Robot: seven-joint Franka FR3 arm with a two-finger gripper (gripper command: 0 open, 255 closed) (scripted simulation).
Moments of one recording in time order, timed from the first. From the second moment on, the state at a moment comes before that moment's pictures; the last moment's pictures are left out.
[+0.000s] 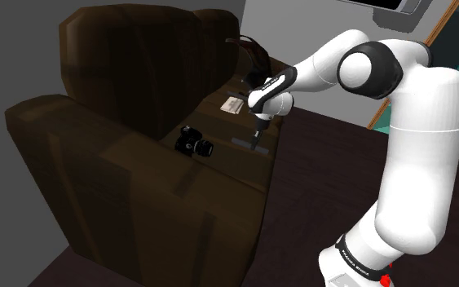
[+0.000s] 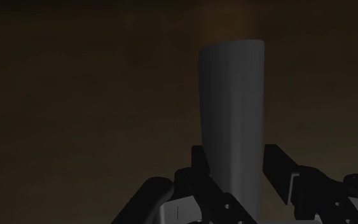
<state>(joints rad) -0.04 0.47 -0.29 -2.01 0.28 2.37 -0.96</state>
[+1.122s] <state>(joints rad) -0.03 0.38 -0.32 -2.00 0.24 2.29 -0.93</state>
